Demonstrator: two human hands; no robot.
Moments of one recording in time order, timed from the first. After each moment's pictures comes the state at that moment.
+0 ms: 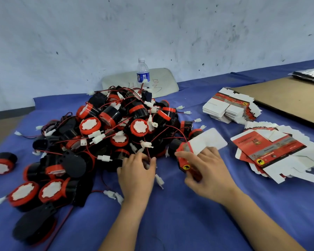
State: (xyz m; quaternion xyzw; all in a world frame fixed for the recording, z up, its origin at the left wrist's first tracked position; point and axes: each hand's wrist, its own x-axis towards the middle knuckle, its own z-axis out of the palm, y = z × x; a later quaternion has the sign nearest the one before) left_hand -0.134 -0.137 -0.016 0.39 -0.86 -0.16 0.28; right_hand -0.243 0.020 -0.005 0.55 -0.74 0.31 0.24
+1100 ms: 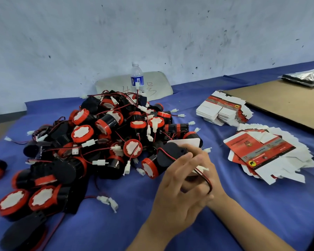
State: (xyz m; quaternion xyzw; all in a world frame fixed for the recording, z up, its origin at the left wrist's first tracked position) left_hand -0.132 -0.056 -0.003 -0.15 -0.83 -0.18 0.50; right_hand -0.223 0.024 -0.003 0.47 -0.67 0.57 0.05
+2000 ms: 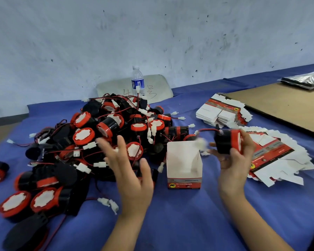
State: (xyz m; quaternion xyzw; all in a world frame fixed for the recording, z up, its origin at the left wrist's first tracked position) left_hand -0.132 -0.115 0.000 0.15 -0.75 -0.26 0.59; right_hand -0.251 0.029 0.012 0.18 -0.46 0.87 0.11
